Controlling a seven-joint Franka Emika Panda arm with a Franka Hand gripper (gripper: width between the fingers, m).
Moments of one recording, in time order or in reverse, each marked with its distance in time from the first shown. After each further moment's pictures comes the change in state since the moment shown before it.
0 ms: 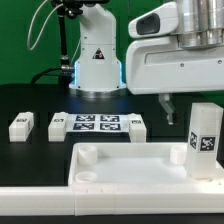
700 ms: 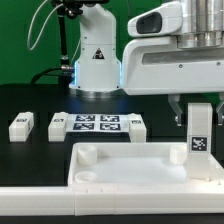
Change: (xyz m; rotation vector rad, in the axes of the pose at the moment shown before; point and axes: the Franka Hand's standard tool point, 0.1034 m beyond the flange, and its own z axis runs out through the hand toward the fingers) arm -0.002 -0.002 0.002 0.004 -0.003 0.180
